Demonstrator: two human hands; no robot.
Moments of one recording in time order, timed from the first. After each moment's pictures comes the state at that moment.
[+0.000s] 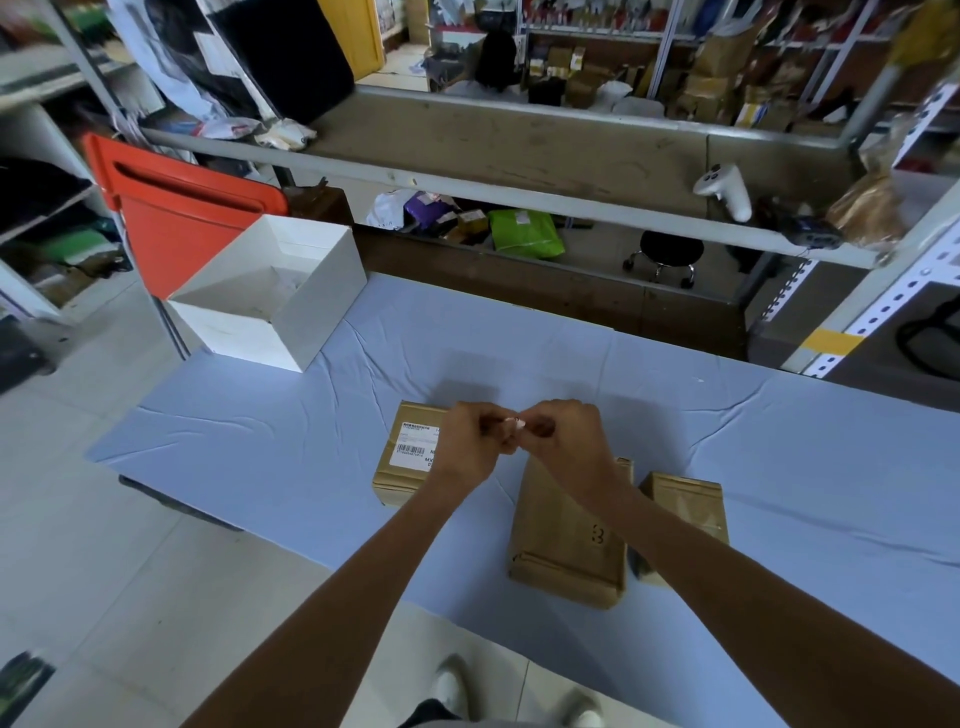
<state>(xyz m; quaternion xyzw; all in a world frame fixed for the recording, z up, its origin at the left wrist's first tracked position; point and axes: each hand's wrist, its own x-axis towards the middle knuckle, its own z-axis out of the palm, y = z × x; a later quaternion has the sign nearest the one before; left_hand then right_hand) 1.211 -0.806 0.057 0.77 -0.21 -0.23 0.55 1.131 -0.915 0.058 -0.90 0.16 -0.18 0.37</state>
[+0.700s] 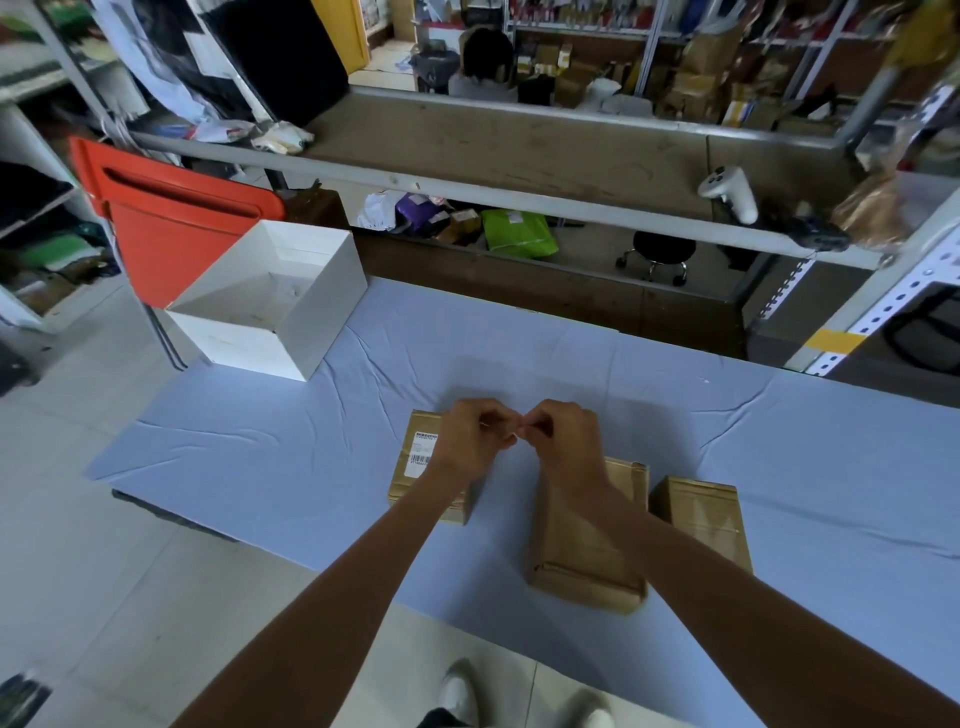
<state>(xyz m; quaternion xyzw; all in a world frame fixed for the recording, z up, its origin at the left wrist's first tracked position) 1.244 -0.790 0.065 0.79 -0.25 -0.24 0.50 1.161 -0.892 0.055 -0.85 0.28 -0.17 0.41</state>
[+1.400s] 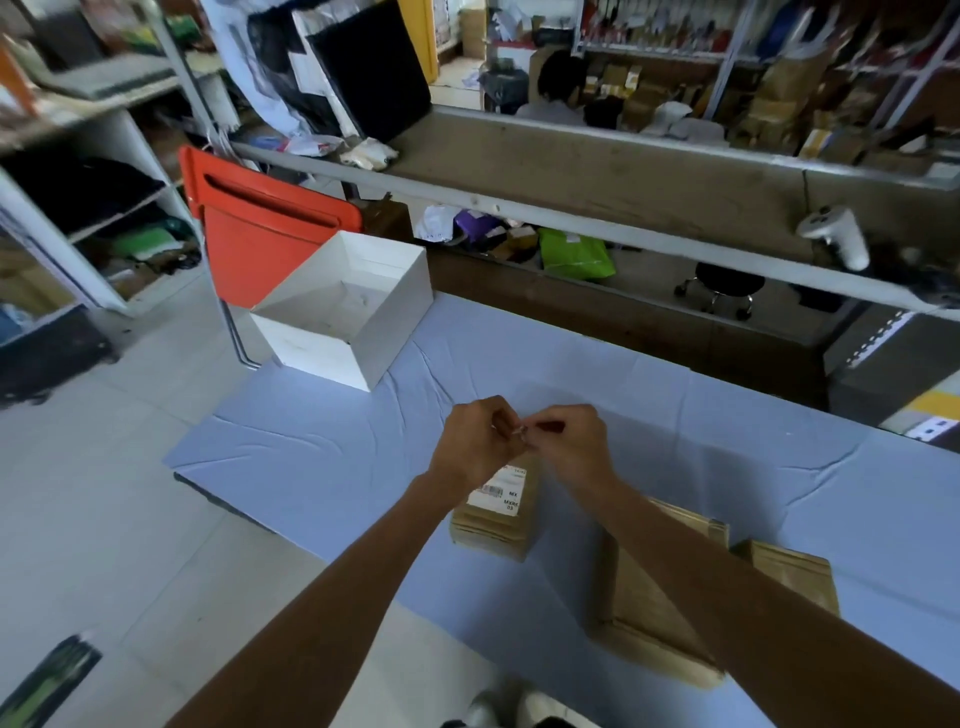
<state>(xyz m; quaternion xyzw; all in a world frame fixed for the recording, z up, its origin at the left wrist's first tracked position) 1.313 -0.740 0.072 0.86 -0.29 -0.13 0.40 1.243 -0.856 0.066 -0.80 0.29 -0.14 0.51</state>
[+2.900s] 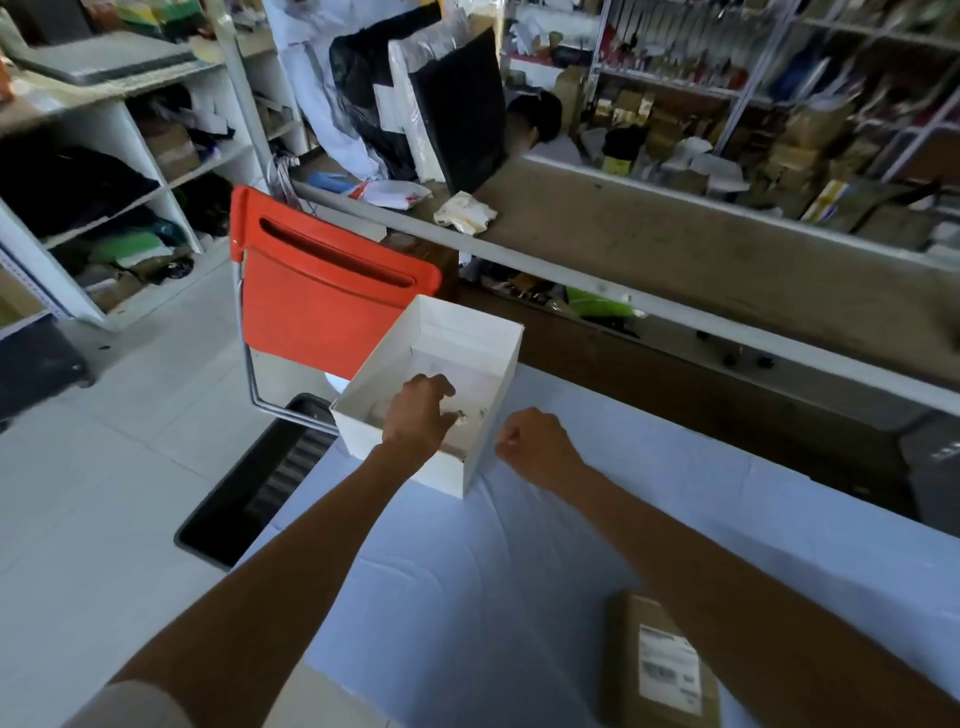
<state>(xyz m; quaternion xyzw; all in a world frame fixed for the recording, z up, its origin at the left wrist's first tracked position) 1.645 -0.629 0.083 0.93 -0.24 -0.08 0.27 1.547 -0.760 0.083 -0.93 0.21 0.04 0.30</state>
